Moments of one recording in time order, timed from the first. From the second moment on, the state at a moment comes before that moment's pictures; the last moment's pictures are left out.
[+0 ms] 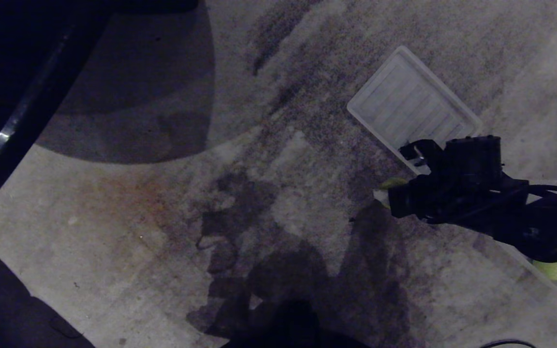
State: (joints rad) left arm 0.00 0.00 0.00 0.00 0.04 -0.04; right arm 0.35 1.77 -0.85 -0.53 -0.08 -0.08
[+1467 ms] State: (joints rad) left arm 0.00 0.00 0.00 0.00 0.04 -0.04; right arm 0.03 0.24 -0.11 0.25 0.00 0.05
